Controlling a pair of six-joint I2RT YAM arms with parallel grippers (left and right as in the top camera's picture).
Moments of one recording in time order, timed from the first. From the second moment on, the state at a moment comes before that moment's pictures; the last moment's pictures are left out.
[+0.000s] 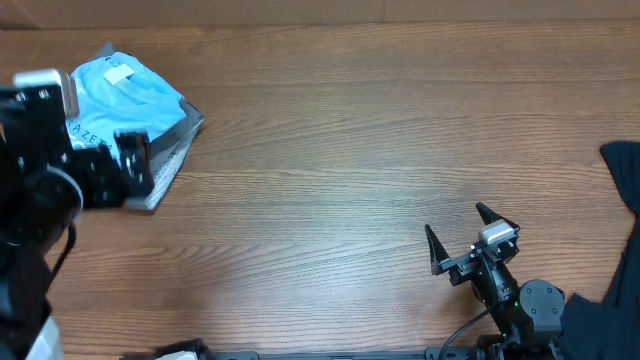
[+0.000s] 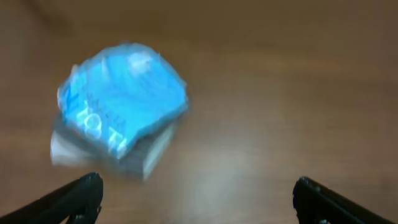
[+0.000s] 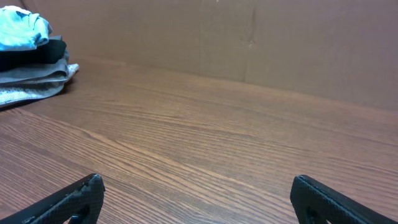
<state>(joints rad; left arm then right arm) 0.19 1.22 2.02 -1.42 0.17 -0.01 0.03 0.02 0.09 -0.22 -0.36 -0.09</state>
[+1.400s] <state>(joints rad) -0.02 0.02 0.08 0.01 0.19 -0.03 0.03 0.01 0.09 -0.22 -0.36 -0.09</state>
